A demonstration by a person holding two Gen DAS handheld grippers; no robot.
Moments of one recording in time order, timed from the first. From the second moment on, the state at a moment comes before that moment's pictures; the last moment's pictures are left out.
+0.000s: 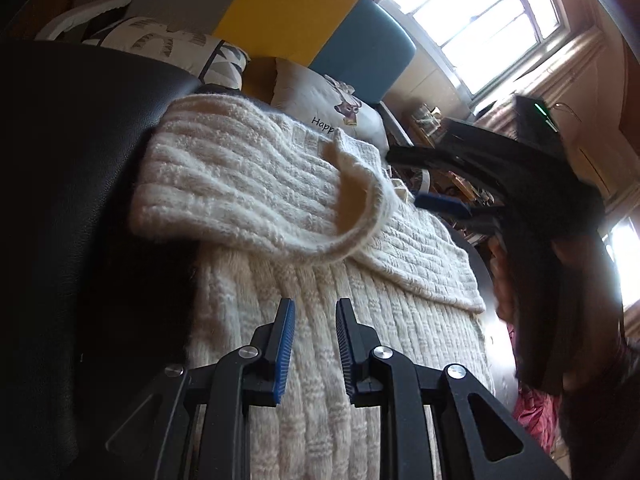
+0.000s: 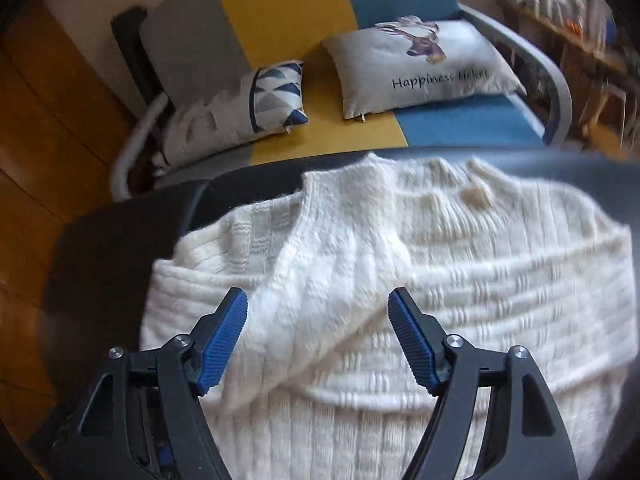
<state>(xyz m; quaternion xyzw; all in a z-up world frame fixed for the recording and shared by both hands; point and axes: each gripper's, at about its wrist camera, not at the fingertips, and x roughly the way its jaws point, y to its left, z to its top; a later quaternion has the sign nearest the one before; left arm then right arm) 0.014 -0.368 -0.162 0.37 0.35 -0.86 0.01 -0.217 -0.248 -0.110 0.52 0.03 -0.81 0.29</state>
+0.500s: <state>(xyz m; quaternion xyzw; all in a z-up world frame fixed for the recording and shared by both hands) 0.023 -0.378 -0.158 0.36 0.35 -0.87 -0.01 -0.232 -0.297 -0.147 0.51 0.17 -0.80 0.25</state>
